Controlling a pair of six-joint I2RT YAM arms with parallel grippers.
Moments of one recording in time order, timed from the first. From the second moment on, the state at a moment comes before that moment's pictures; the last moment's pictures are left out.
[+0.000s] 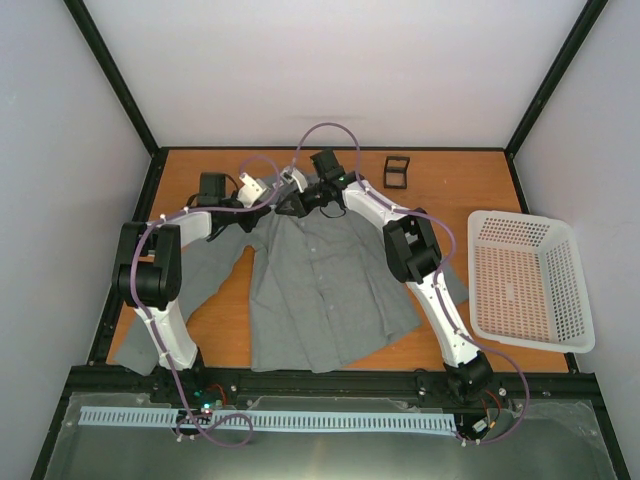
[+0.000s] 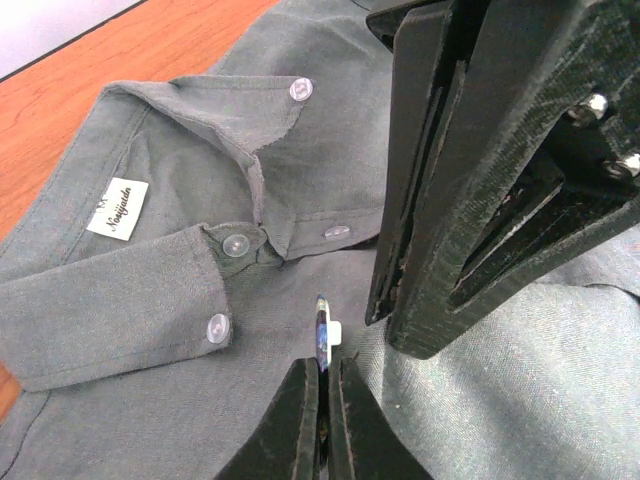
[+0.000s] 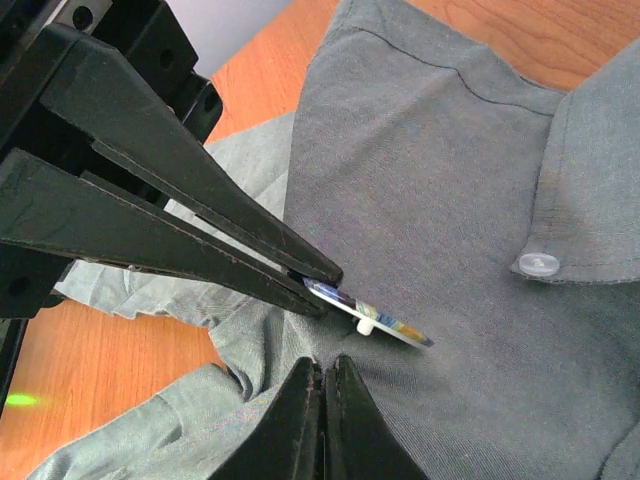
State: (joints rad) left arm -0.08 1.86 1.09 0.00 0.62 0.54; right arm 0.56 2.59 2.24 -0.47 -0.93 -0.04
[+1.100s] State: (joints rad) left arm -0.07 1.81 1.04 0.04 0.72 0.52; right arm 0.55 2.59 2.25 -0.50 -0.93 -0.04
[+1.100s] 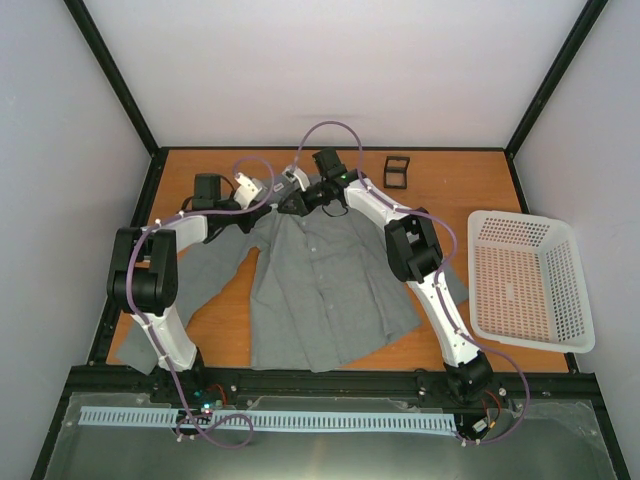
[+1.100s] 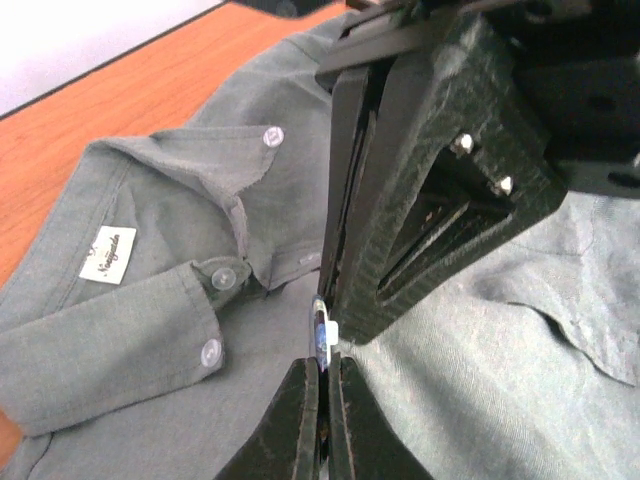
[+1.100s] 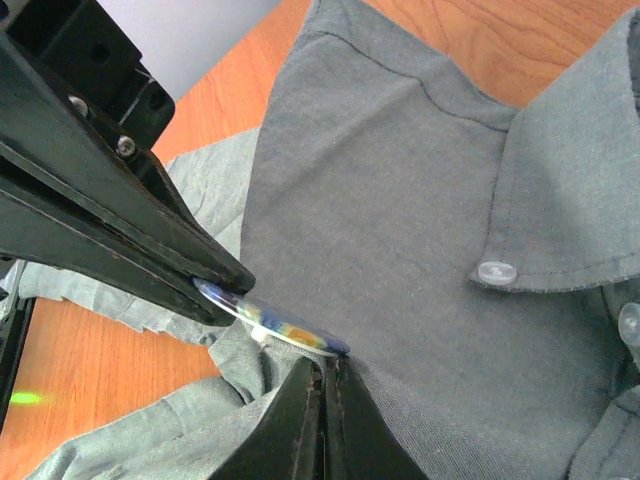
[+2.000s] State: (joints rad) left arm -0.06 1.90 1.17 -0.03 0.90 0.44; right arm 0.53 2.55 2.02 -0.33 -1.03 0.00
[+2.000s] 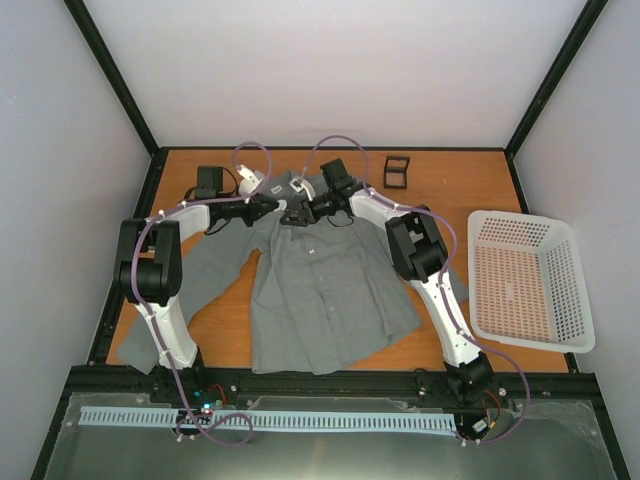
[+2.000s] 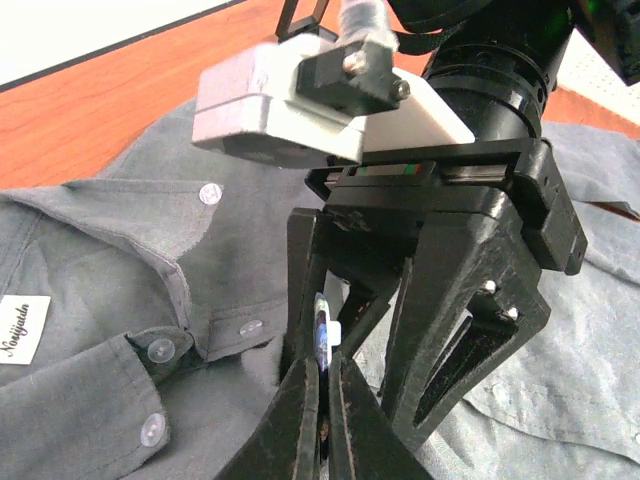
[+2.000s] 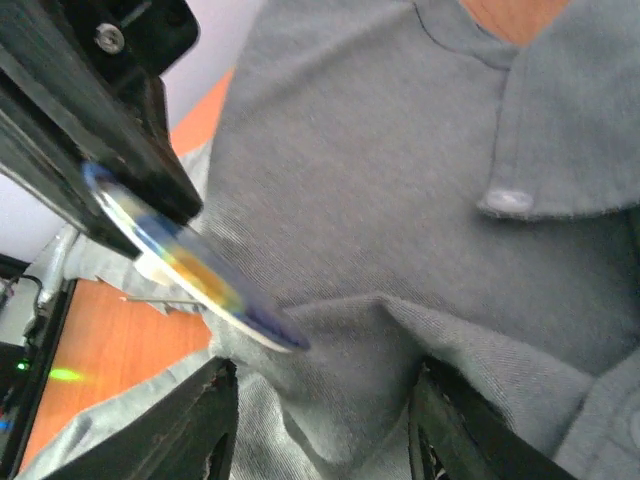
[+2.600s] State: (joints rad) left arm -0.02 1.91 1.19 -0.08 1.01 0.44; right arm 0.52 2.54 2.05 -0.08 -1.15 0.17
